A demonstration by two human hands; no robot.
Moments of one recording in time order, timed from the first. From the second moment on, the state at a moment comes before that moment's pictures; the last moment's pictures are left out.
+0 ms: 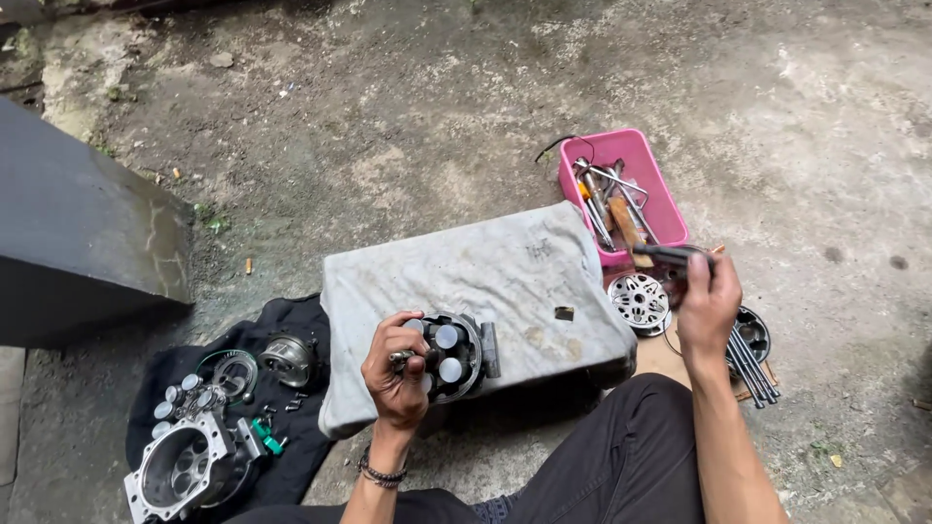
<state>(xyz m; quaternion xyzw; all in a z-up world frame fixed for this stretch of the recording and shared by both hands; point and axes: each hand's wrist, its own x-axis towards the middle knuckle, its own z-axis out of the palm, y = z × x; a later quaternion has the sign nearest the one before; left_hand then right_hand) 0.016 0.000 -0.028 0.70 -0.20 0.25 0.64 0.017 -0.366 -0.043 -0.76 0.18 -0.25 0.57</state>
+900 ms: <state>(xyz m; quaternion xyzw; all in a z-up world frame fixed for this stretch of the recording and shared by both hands) 0.046 0.043 -0.140 0.18 0.18 -0.13 0.96 -0.036 -0.186 -0.031 -0.52 0.09 -0.24 0.81</state>
